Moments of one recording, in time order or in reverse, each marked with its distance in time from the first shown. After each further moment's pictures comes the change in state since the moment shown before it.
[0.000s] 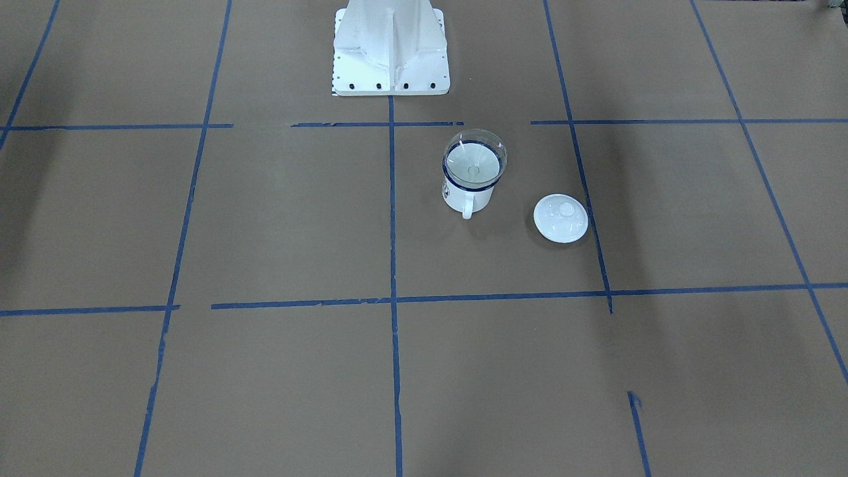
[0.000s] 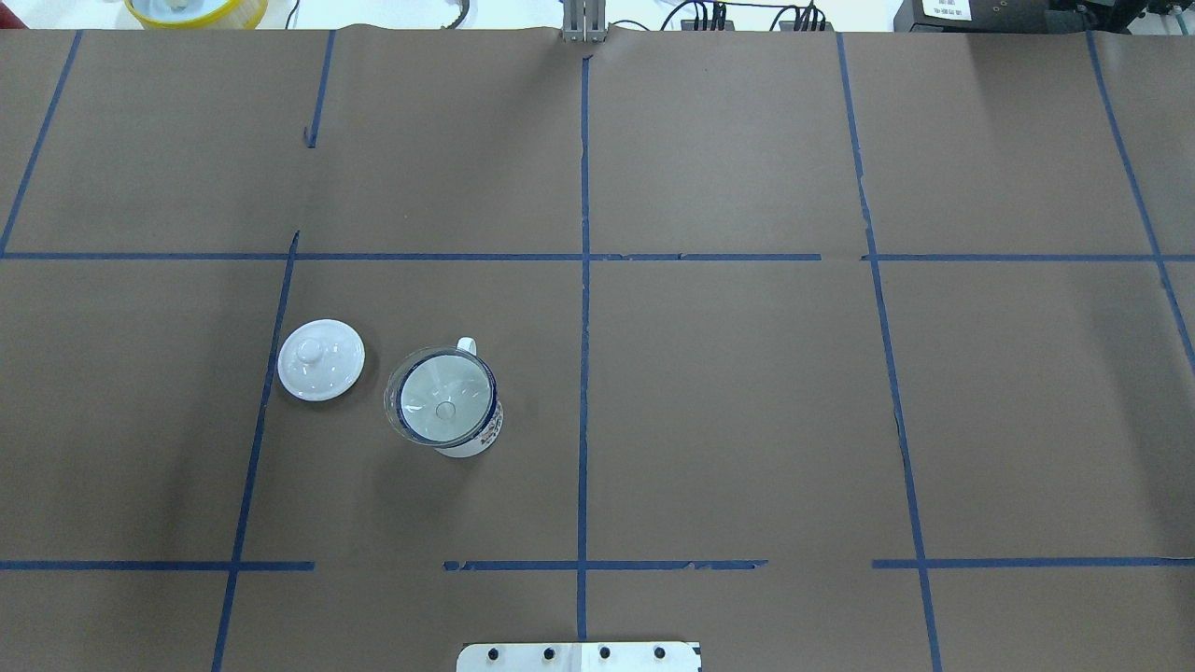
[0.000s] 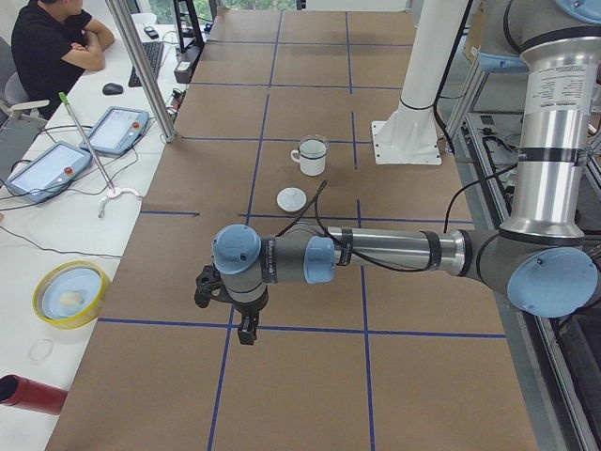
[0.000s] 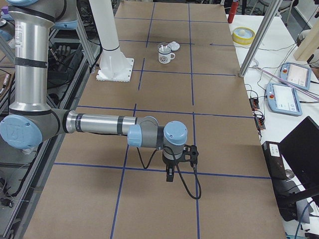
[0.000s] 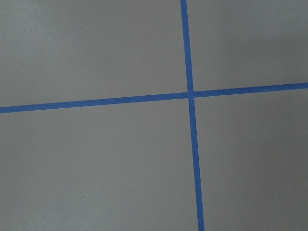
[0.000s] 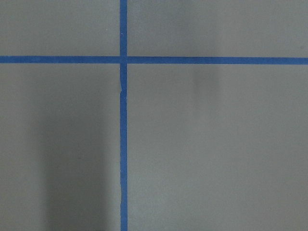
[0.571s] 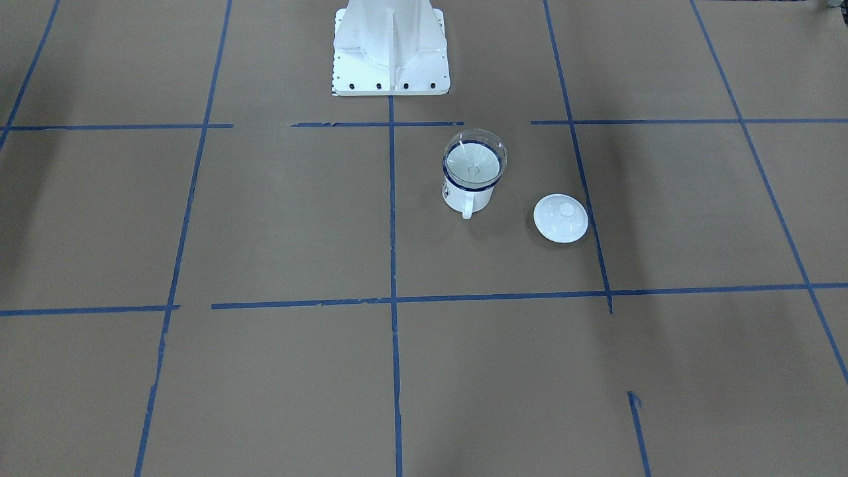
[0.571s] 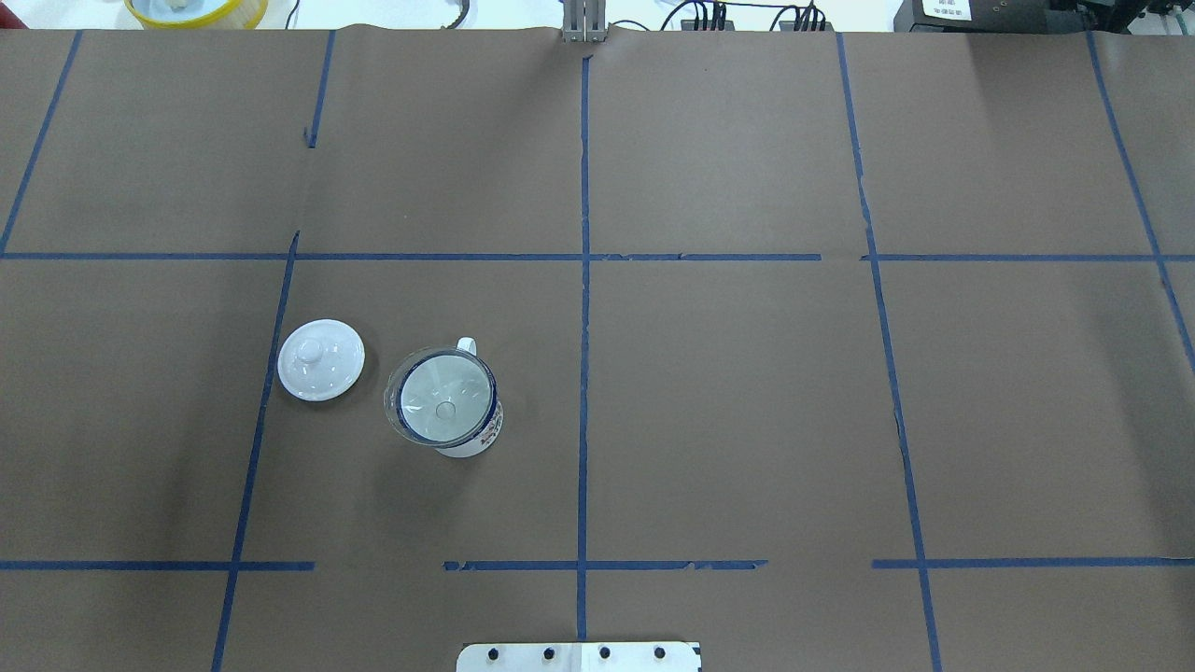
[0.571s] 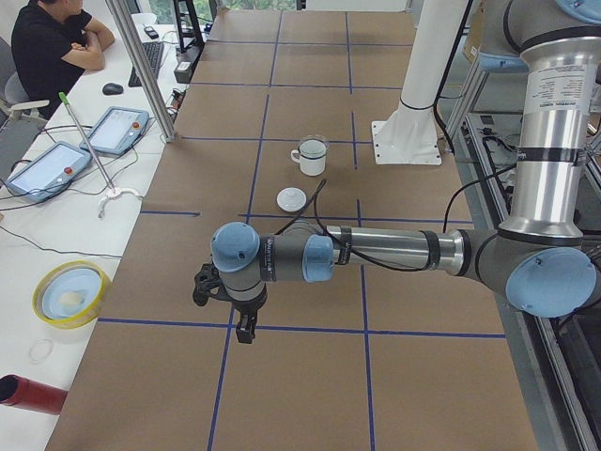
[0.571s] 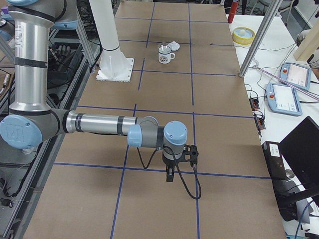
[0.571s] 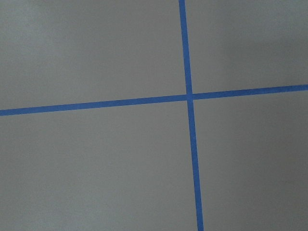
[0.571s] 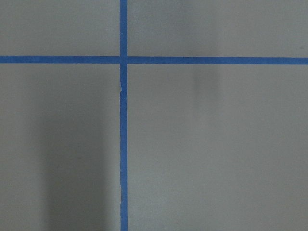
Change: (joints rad) left arm 0.000 -0.006 0.004 -0.001 0.002 0.000; right arm 0.000 0.000 0.000 0.000 0.000 0.000
